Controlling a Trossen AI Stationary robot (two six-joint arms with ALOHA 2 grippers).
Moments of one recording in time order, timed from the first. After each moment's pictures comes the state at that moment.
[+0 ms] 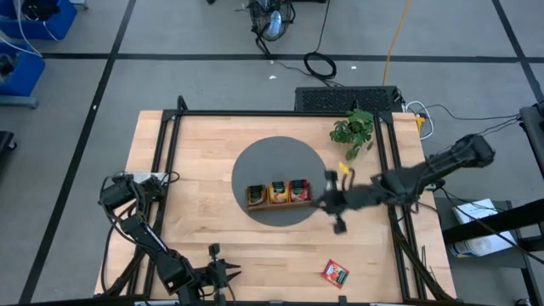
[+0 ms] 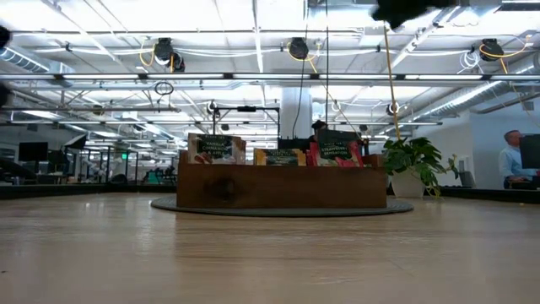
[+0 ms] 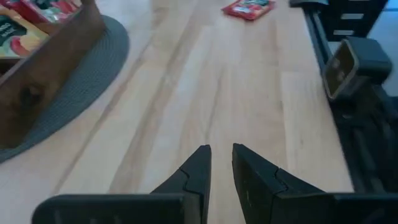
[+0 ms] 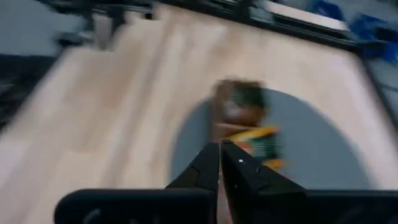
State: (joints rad) left arm -0.99 1.95 1.06 -0.09 -0.92 -0.84; right arm 0.37 1.19 0.96 -0.39 0.29 0.00
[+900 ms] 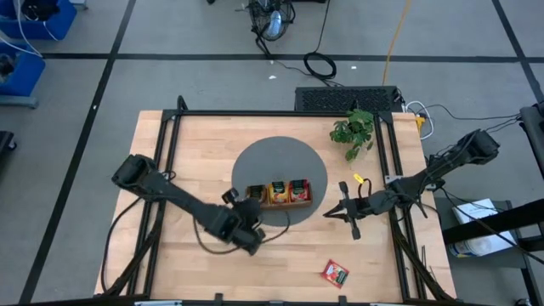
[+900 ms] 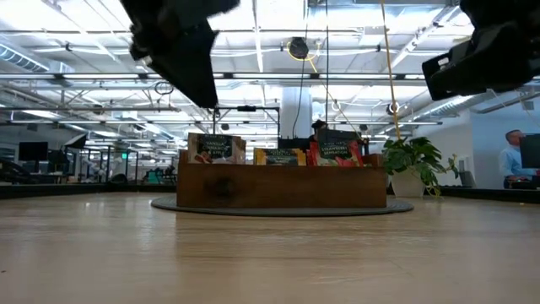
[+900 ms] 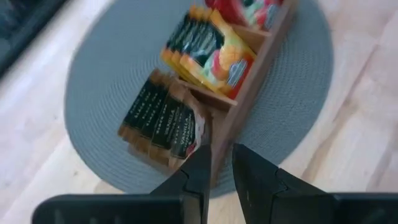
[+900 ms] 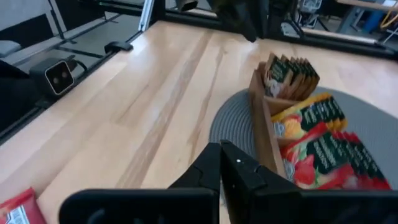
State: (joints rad) left arm -0.48 1.85 1.41 -0.92 -0.68 -0.93; right arm 0.49 0.95 0.26 0.35 0.28 0.03
